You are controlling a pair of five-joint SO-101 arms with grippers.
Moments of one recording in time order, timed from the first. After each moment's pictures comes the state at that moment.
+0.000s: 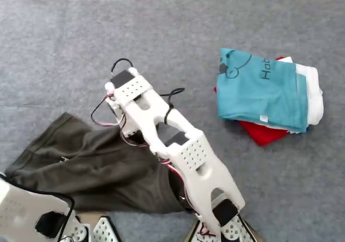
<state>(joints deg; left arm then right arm) -69.8 9.3 -0.9 99.9 -59.1 -38.6 52.2 -36.5 101.1 -14.3</state>
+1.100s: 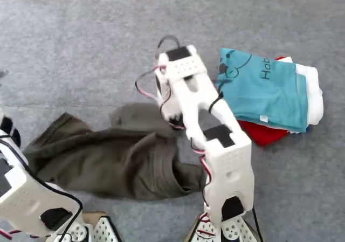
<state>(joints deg) -50.2 9.3 1.0 99.9 -49.3 -21.4 29.8 -10.6 100.4 1.9</state>
